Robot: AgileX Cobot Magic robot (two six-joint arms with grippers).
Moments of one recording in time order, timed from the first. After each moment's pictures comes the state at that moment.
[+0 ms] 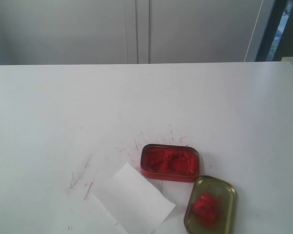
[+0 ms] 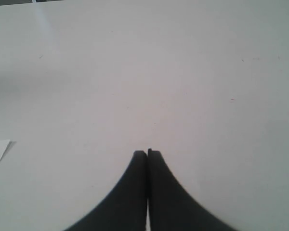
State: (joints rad) left arm 0.04 -0.01 0.03 -0.09 0.42 0.15; right arm -0.03 0.14 -0.33 0.06 0.34 0.03
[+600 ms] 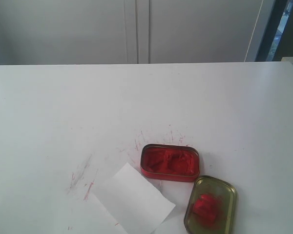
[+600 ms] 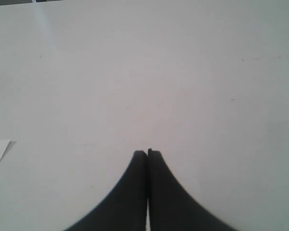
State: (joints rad) left arm 0.04 -0.01 0.03 -0.09 0.42 0.15; right arm -0.03 0.29 -0.37 0.05 0.41 0.03
